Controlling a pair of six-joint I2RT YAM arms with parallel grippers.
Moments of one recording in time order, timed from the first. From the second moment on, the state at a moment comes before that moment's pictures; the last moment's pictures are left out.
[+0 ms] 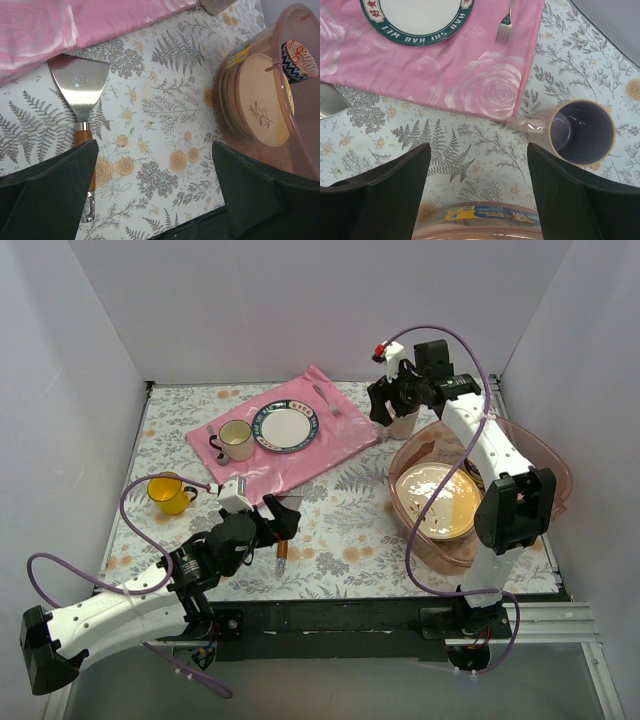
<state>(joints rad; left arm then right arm) -1.00 0.68 0.52 -0.27 -0.54 -0.92 0.30 1.80 1.75 -0.65 -0.41 -0.36</state>
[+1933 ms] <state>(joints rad) -0.98 0.68 0.52 -0.29 -0.54 -0.92 0.29 2.15 1.97 -0.63 -0.10 -0.41</state>
